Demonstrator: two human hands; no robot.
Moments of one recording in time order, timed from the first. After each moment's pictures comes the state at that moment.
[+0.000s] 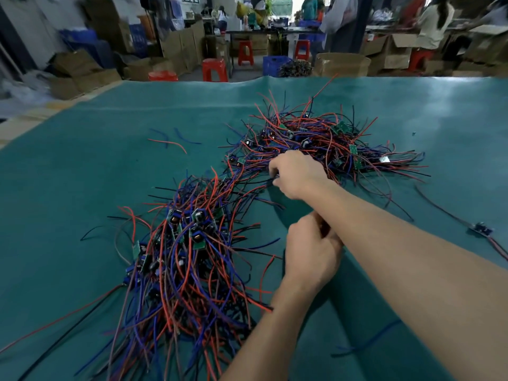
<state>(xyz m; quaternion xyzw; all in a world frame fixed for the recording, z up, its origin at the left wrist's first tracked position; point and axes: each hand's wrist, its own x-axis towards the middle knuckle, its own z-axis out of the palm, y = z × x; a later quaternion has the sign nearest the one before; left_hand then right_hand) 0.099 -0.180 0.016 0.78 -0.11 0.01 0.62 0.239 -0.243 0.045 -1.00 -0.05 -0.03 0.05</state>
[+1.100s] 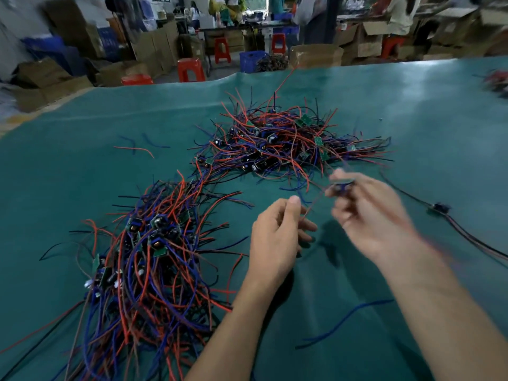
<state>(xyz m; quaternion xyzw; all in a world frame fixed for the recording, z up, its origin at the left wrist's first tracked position) 0.116 -0.197 -0.011 0.69 -0.09 -0.04 0.71 0.102 -0.331 0.043 -0.52 0.17 -0.12 0.83</state>
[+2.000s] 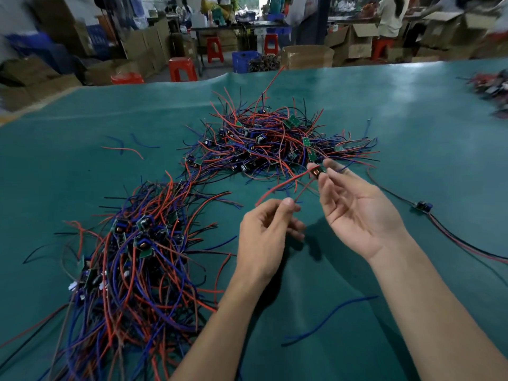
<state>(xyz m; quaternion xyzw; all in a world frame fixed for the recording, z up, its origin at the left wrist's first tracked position) 0.111 -0.197 -0.007 0.64 -0.13 -0.04 0.76 0.100 -0.346 0.042 -0.31 0.07 -0.04 0.95</state>
